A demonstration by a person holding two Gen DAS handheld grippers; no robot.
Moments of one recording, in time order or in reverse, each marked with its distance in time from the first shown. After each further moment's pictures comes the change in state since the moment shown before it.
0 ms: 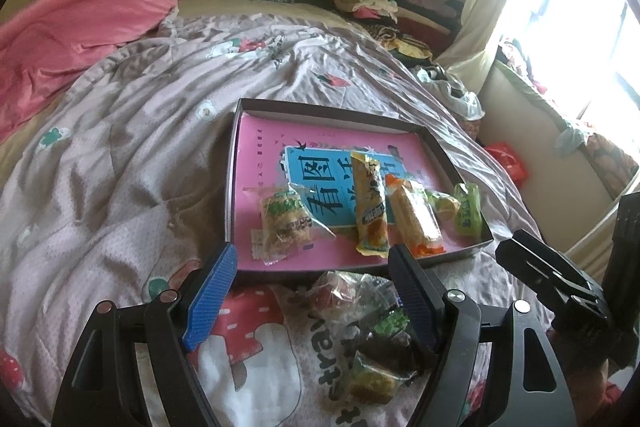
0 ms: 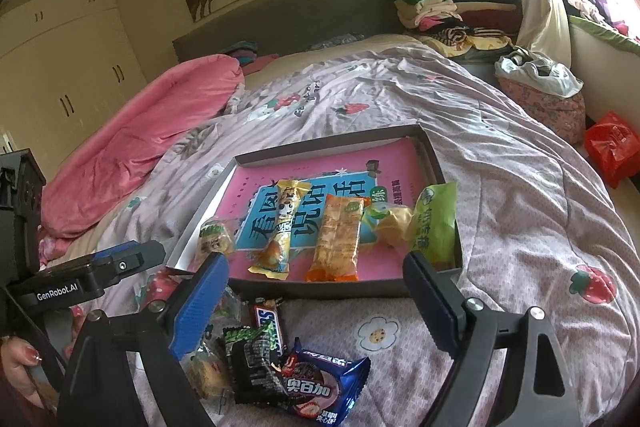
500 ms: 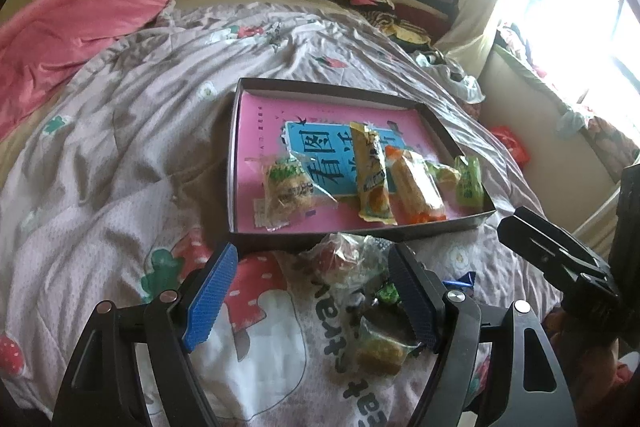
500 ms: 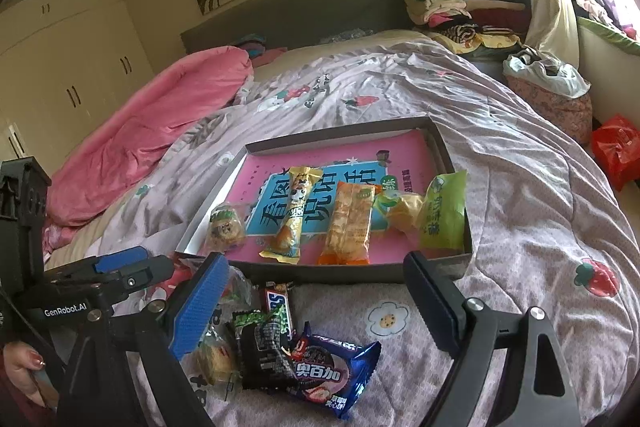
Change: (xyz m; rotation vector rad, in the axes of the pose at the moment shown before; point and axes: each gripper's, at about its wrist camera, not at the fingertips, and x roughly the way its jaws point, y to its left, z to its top) left arm -0.004 -0.001 -0.019 0.028 0.040 0.009; right arm -0.002 0.007 -0.007 -0.021 0.023 0.023
